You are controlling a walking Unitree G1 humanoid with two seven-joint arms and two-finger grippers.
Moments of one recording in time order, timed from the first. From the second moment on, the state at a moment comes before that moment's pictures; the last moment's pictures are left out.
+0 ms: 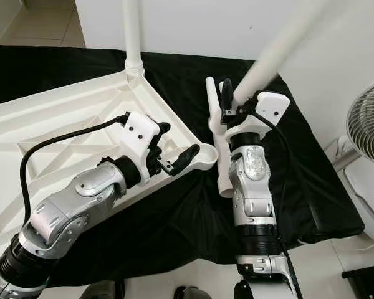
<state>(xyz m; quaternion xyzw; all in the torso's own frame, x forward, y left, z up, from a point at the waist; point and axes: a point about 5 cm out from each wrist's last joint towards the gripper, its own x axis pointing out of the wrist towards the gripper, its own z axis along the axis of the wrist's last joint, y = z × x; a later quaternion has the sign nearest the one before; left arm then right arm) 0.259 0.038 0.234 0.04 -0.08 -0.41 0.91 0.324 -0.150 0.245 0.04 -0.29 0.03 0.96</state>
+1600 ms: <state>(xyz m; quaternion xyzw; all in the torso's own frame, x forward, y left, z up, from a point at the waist) 0.281 0.049 0.304 -0.09 -0.12 -0.45 0.88 0.318 -0.151 0.220 -0.07 -0.12 0.30 0.94</state>
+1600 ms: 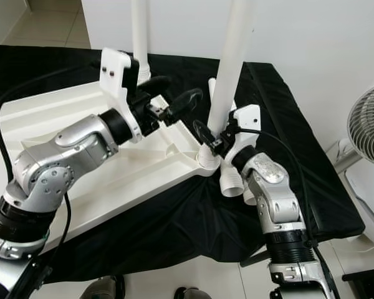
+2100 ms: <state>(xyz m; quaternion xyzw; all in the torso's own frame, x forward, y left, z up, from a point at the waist) 0.290 0.048 0.325 -0.08 -0.14 -0.45 0.88 0.325 -0.158 0.268 -0.06 -0.17 0.34 0.92</state>
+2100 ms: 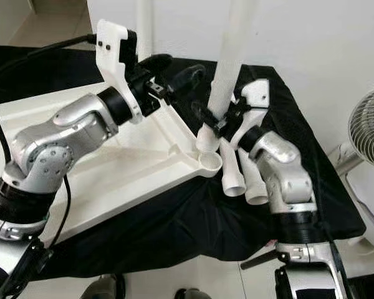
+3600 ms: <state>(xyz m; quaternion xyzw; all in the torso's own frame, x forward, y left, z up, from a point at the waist) 0.282 0.017 0.343 -0.06 -0.15 -0.52 0.84 0.310 -0.143 0.244 -0.17 -0.06 0.48 0.86</state>
